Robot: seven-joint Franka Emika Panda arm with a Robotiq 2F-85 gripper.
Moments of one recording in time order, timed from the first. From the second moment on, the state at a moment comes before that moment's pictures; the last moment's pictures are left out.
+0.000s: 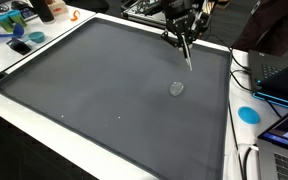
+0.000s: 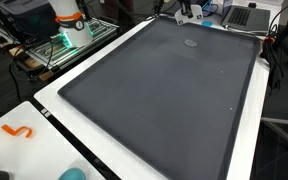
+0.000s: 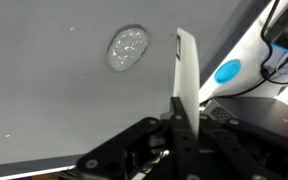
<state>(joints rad) 0.06 0.16 0.41 -2.31 1.04 2.83 -0.91</state>
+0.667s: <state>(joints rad) 0.16 0.14 0.34 -2.34 0.62 2.84 -0.45</state>
